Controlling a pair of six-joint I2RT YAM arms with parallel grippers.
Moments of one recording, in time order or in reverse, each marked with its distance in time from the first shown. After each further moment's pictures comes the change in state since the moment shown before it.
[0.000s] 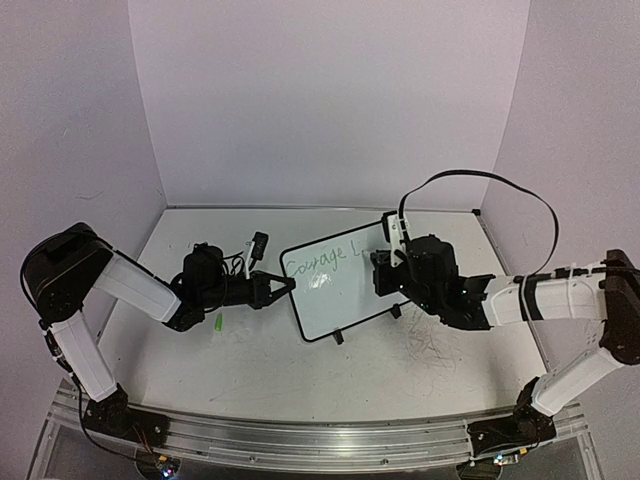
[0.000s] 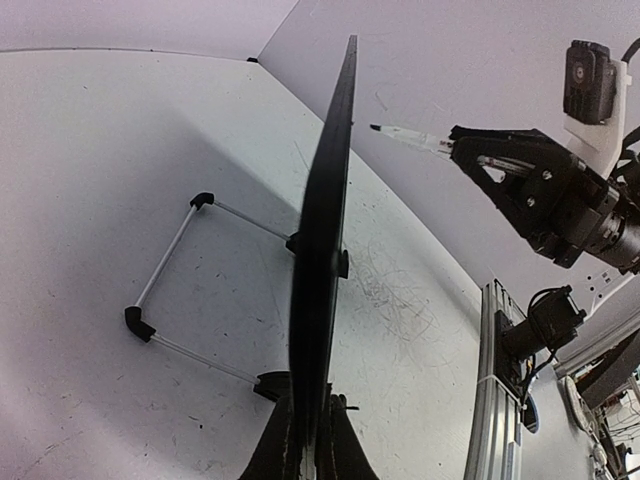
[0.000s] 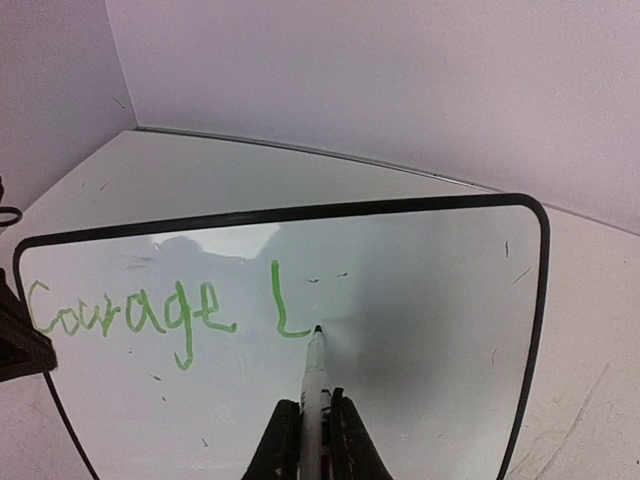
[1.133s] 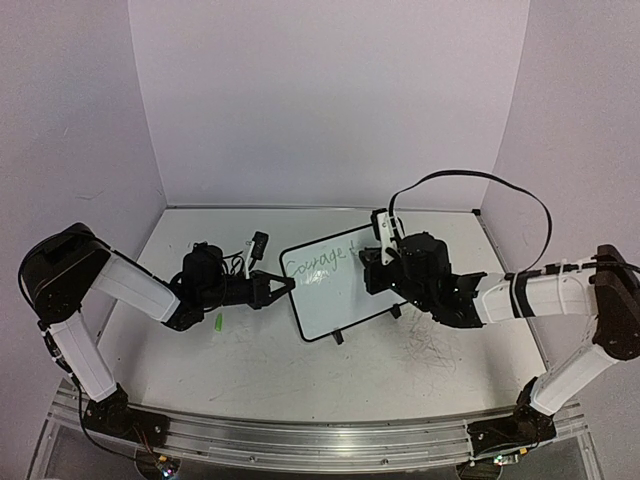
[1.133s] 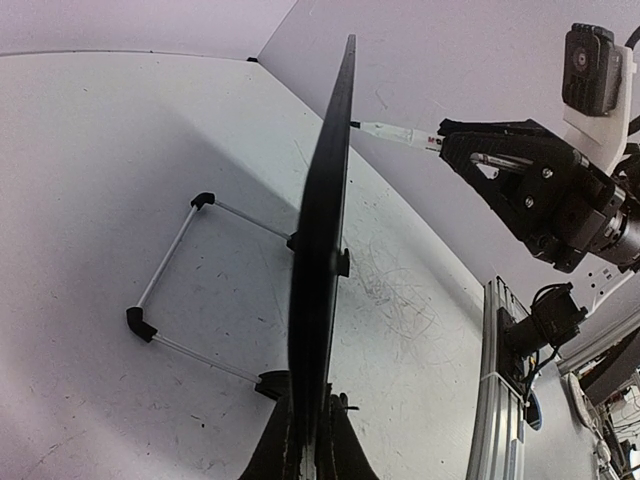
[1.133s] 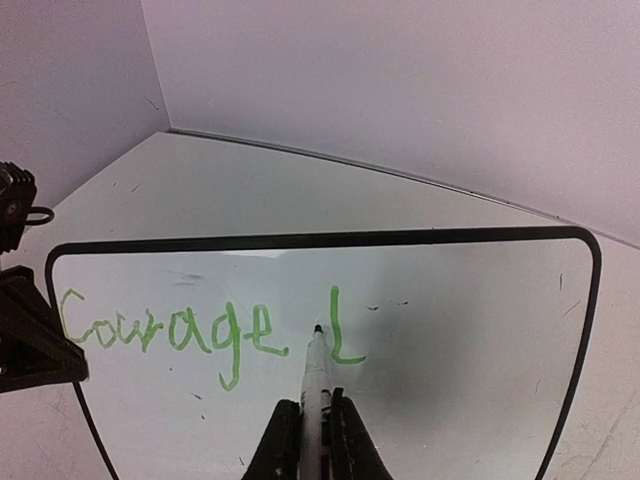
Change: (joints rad) left arm 0.000 -0.012 0.000 -0.017 -0.001 0.016; right arm 0.000 0.053 0.037 0.053 -0.062 -0.024
